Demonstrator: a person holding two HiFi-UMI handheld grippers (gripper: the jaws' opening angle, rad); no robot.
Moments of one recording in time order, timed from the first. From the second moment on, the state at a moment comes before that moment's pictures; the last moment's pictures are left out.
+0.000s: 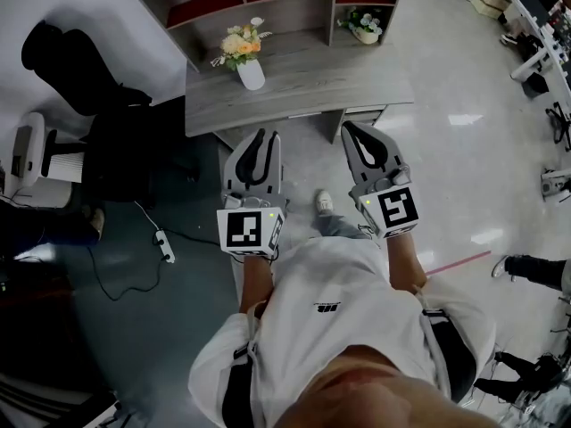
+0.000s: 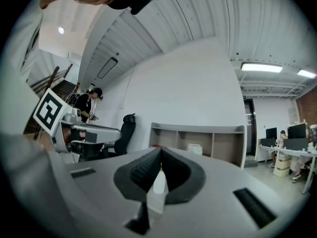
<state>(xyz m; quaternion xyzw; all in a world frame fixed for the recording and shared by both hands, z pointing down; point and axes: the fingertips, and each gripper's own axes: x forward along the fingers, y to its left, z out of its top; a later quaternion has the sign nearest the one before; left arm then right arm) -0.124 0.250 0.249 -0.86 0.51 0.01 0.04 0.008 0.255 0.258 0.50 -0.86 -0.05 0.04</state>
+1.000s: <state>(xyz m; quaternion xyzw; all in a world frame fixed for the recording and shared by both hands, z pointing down) -0.092 0.118 0.246 -0.84 0.54 -0.01 0.04 0.031 0.114 0.246 0.45 -0.89 -0.05 0.02</state>
